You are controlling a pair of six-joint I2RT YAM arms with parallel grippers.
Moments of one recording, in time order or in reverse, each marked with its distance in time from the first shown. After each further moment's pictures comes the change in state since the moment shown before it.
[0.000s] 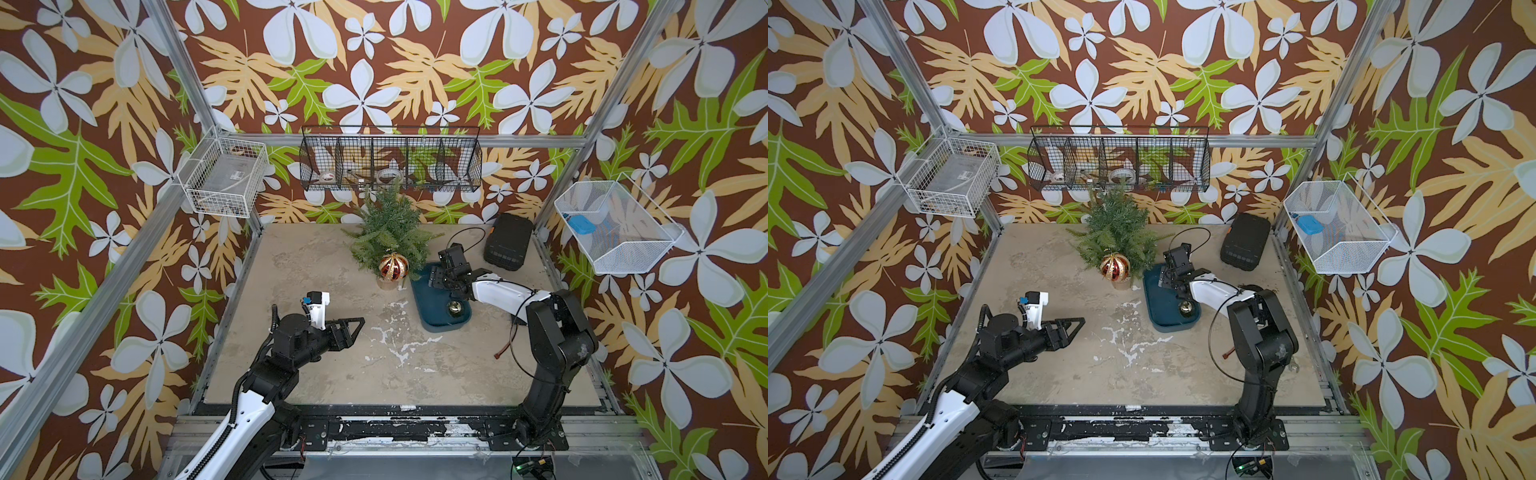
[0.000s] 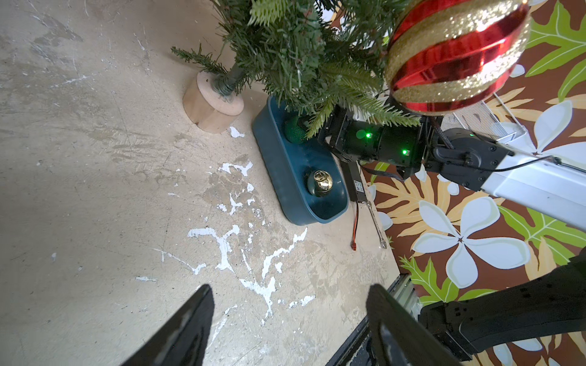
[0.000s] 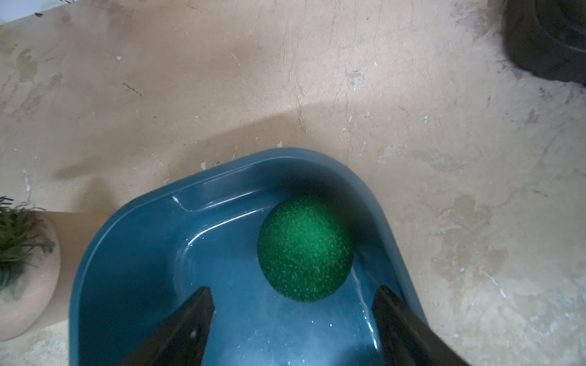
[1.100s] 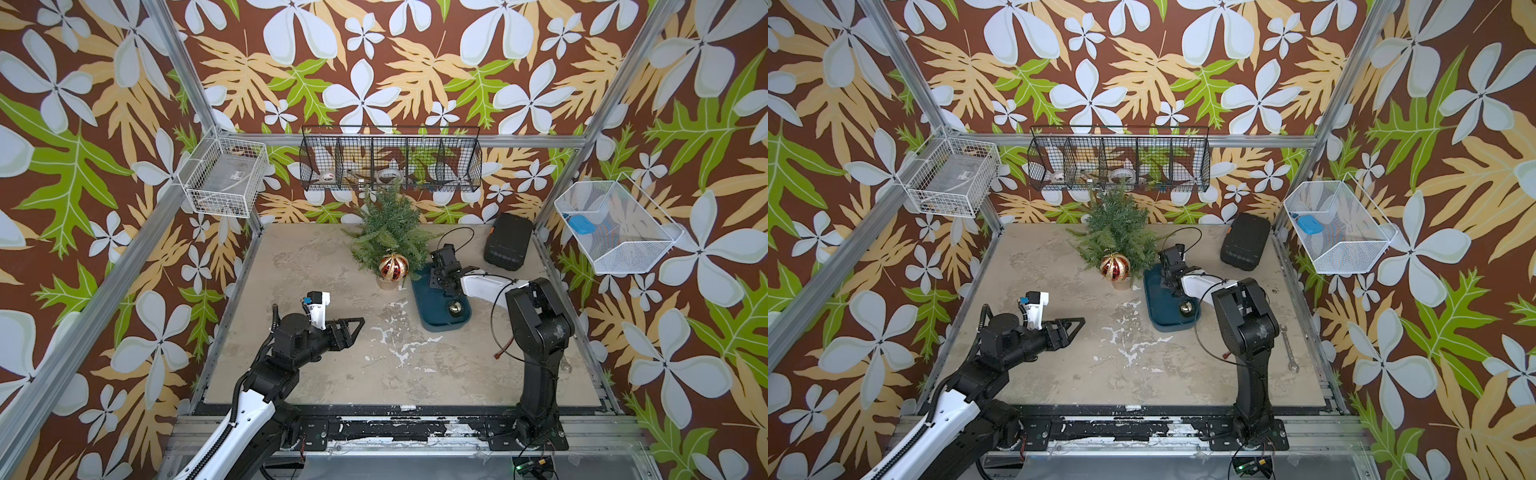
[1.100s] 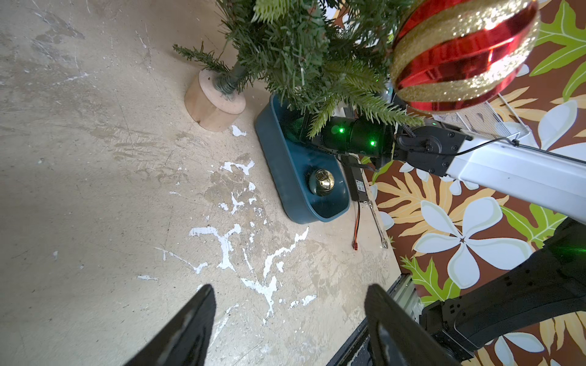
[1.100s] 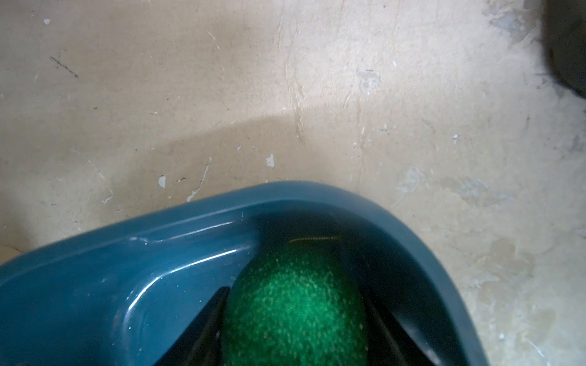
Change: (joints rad) left arm 0.000 0.007 0.000 0.000 -0.002 0.000; right arm -0.002 0.159 0.093 0.026 0.051 -0.068
